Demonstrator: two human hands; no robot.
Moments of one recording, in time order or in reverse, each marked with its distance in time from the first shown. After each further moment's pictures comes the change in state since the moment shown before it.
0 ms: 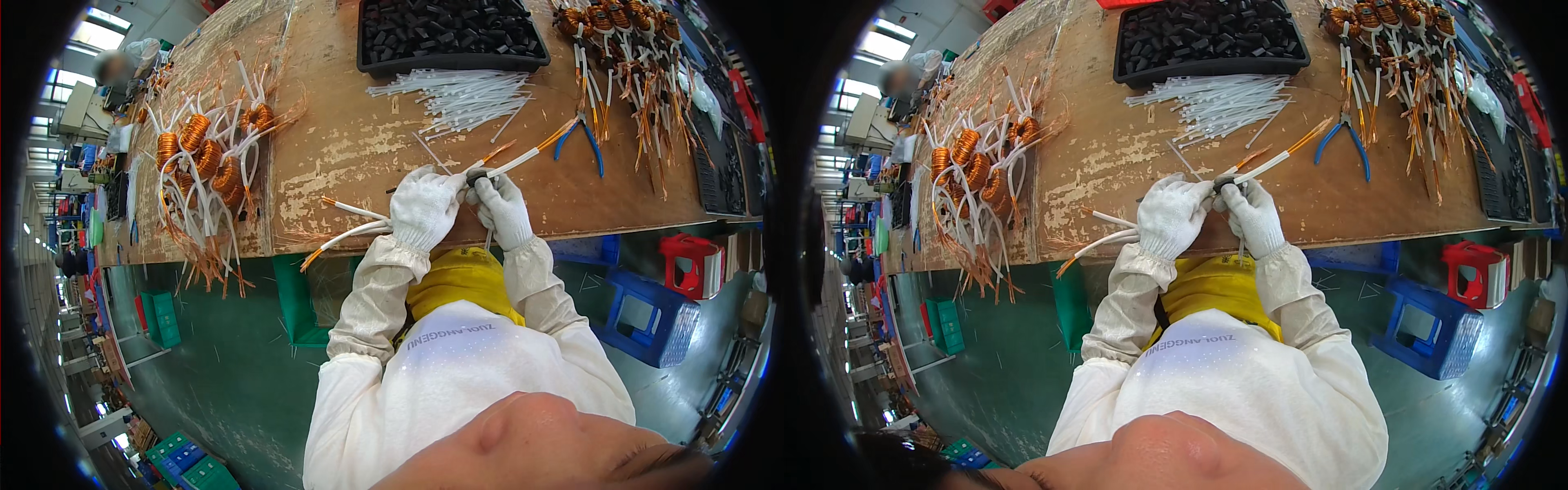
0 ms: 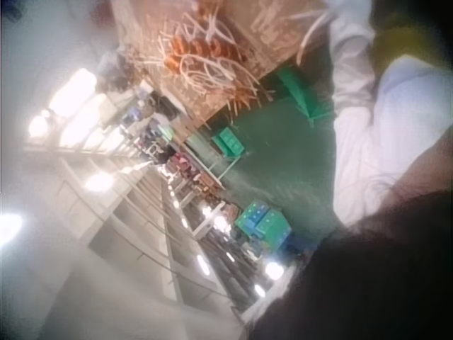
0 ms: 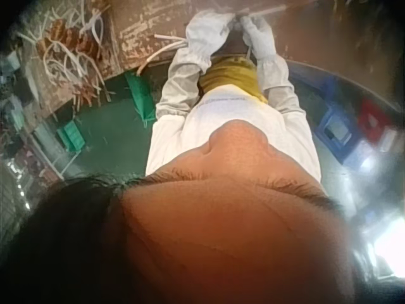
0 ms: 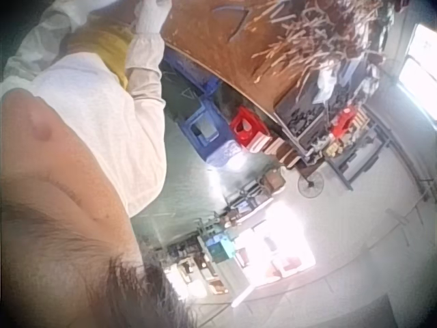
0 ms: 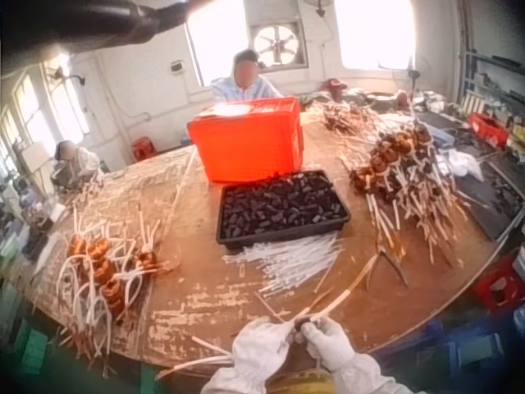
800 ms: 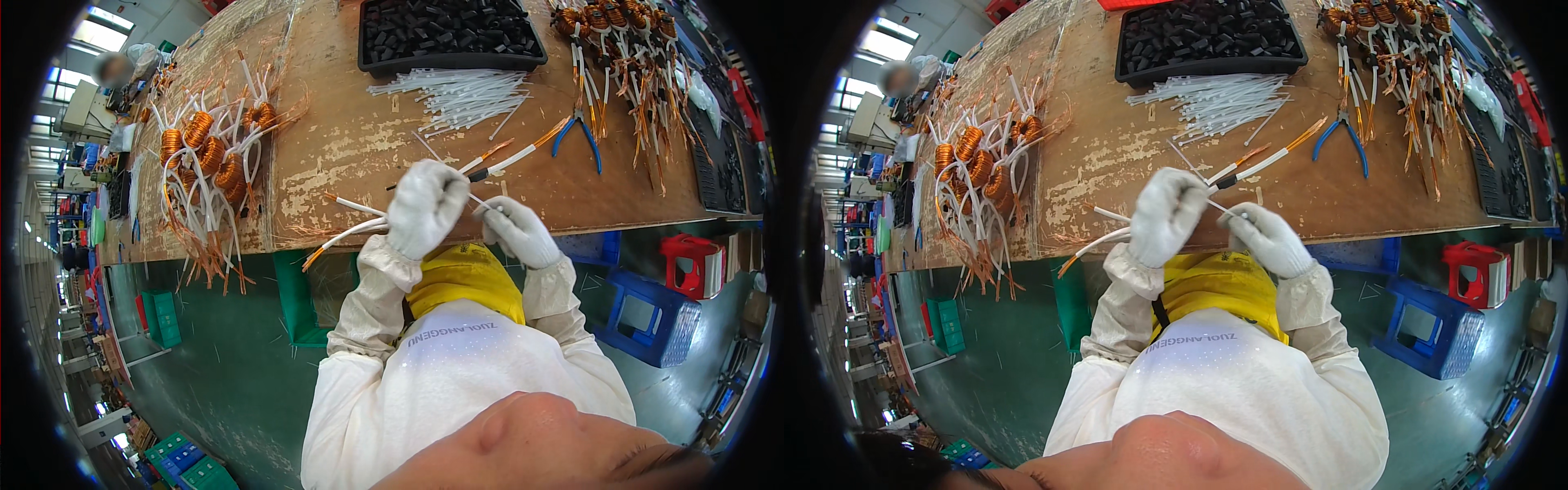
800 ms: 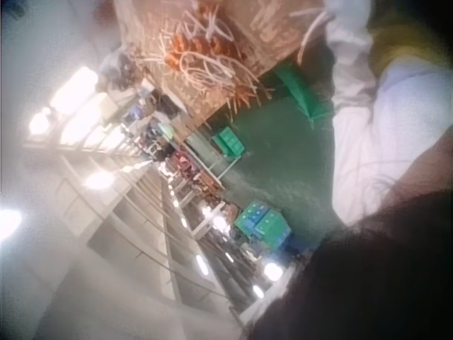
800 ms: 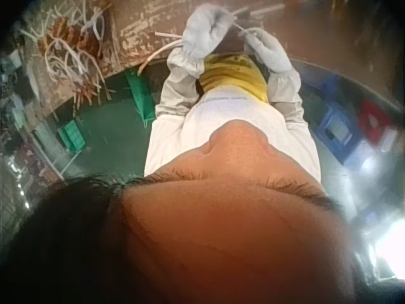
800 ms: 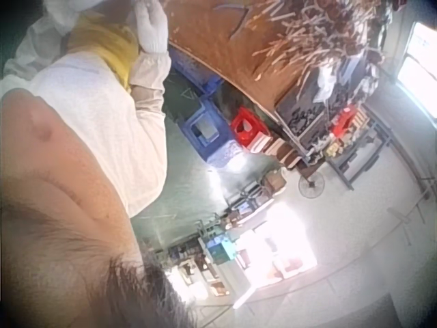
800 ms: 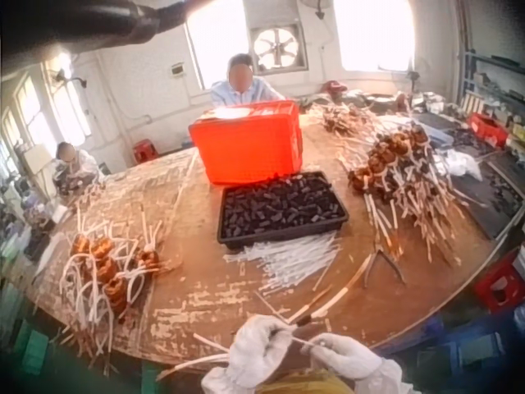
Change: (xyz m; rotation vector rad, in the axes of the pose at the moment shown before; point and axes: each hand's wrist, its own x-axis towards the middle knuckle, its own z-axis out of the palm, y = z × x) left_hand 0.000 0.022 -0.039 -0.640 0.133 -0.178; right_hand -0.058 -0.043 -0.007 -0.445 -0.204 0.078
